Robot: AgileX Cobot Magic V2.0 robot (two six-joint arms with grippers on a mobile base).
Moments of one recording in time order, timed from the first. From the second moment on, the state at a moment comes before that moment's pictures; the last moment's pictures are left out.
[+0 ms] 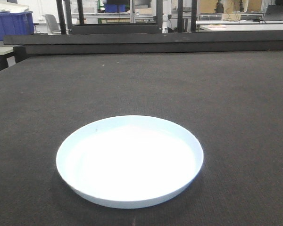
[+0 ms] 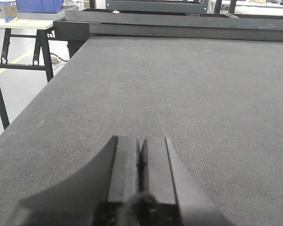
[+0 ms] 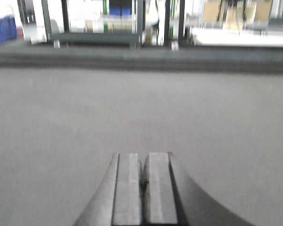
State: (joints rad) left arm -0.06 -0.02 0.03 -0.04 0.12 0.03; right arm 0.07 -0.01 0.03 0.05 -0.02 0.01
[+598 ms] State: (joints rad) left arm -0.06 -0.02 0.03 -0.04 0.12 0.03; right arm 0.07 0.10 -0.66 0.07 0.57 0.10
